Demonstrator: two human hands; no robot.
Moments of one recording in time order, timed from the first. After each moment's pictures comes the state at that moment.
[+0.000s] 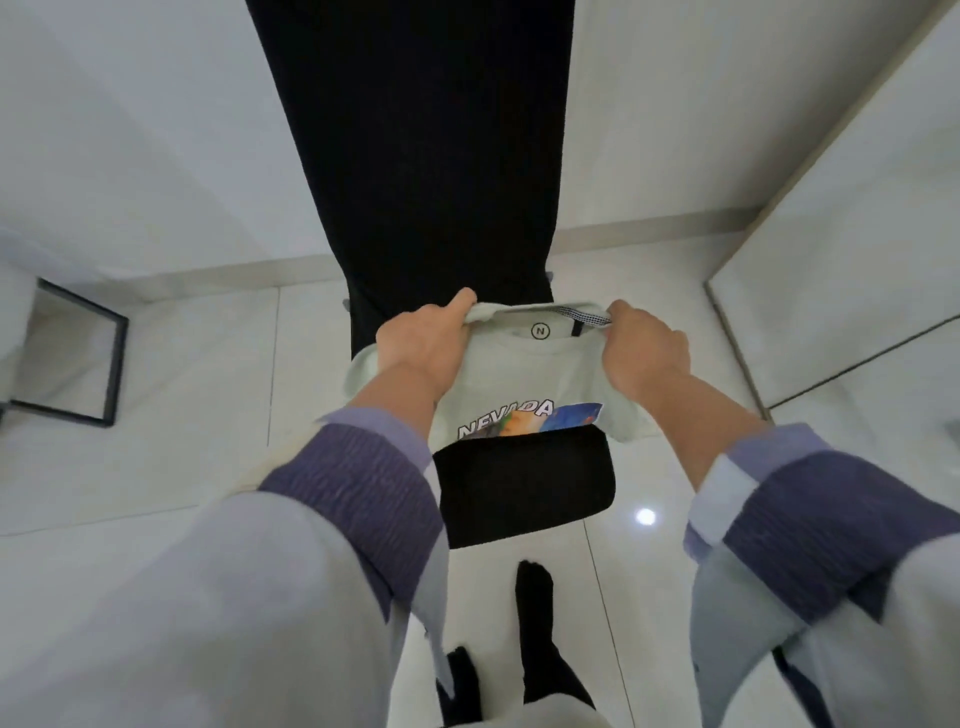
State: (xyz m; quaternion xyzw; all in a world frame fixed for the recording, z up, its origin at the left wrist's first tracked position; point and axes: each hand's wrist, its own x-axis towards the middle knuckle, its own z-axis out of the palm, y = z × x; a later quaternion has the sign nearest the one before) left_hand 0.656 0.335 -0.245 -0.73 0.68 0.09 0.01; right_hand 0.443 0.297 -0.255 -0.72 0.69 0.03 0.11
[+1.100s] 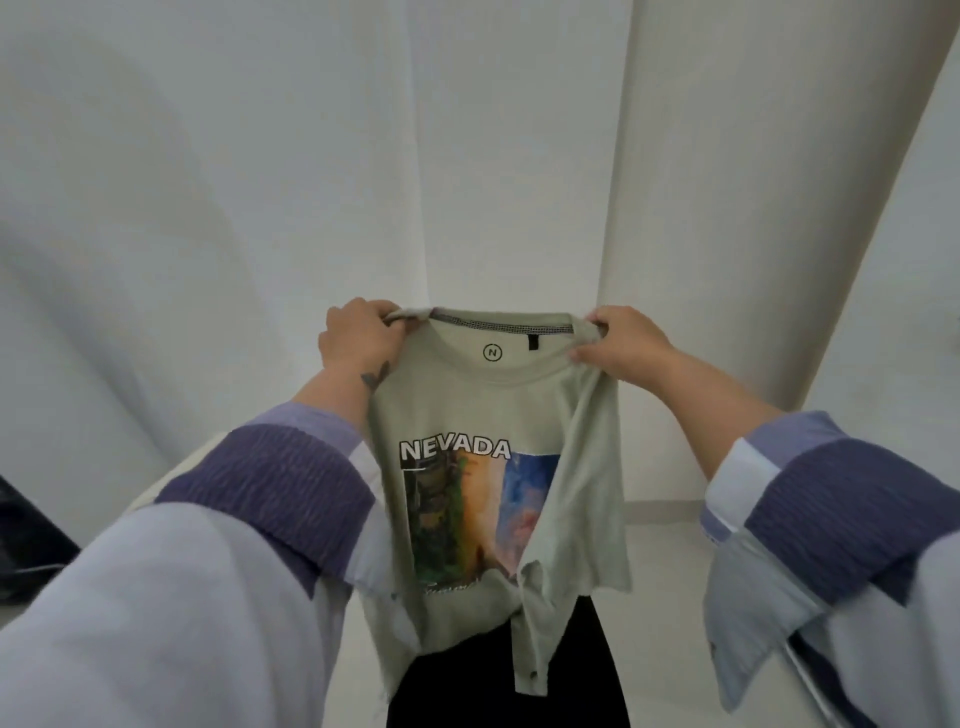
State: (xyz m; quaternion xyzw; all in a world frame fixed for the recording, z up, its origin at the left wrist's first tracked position) left_hand 0.715 0.438 0.091 -0.78 0.50 -0.04 -0.37; right_hand 0.456 0.354 0.092 -0.79 0.52 -0.28 0.17
